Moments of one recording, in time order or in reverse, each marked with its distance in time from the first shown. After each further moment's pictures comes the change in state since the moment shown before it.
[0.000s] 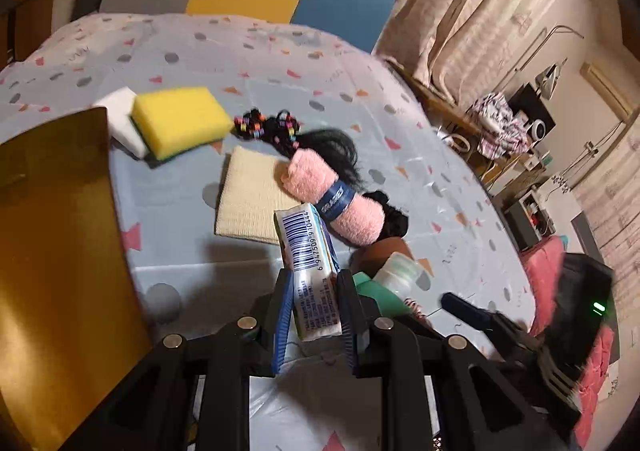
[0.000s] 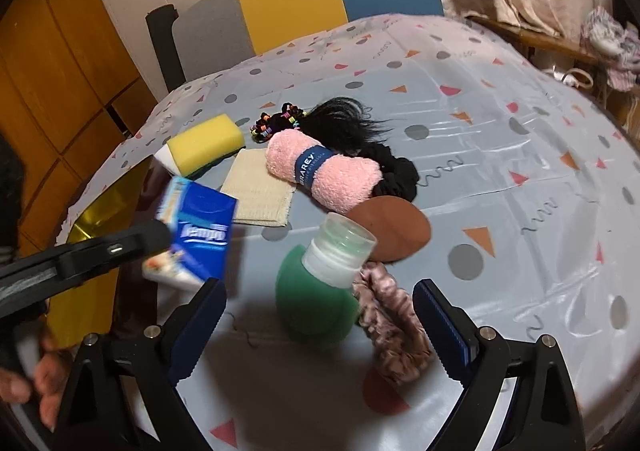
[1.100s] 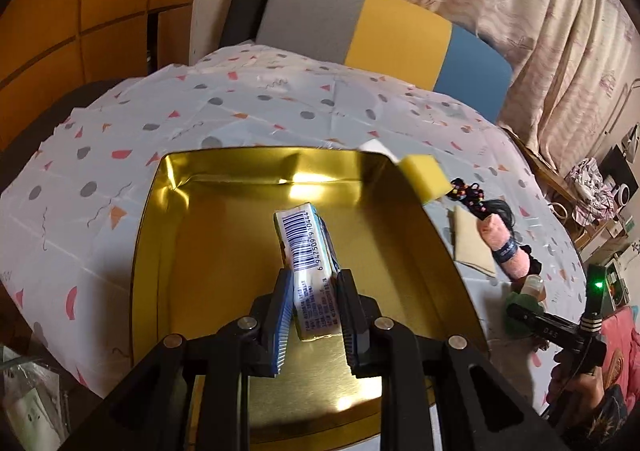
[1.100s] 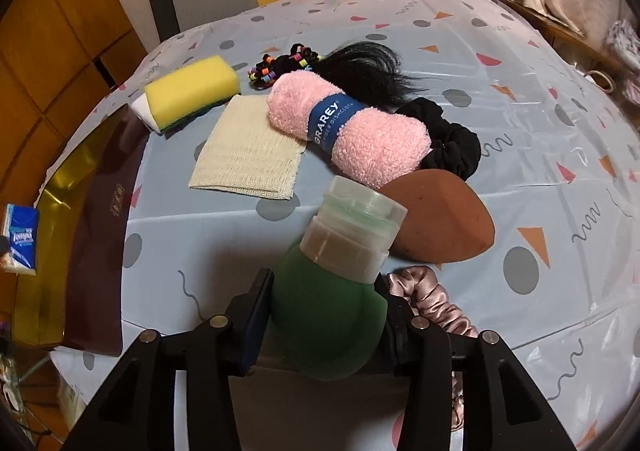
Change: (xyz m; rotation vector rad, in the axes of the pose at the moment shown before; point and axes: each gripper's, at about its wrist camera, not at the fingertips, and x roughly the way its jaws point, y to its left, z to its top) left arm -0.131 0.163 -0.035 -0.169 -0.177 0.375; right arm 0.062 0.020 0.002 -0.079 0.145 -0.060
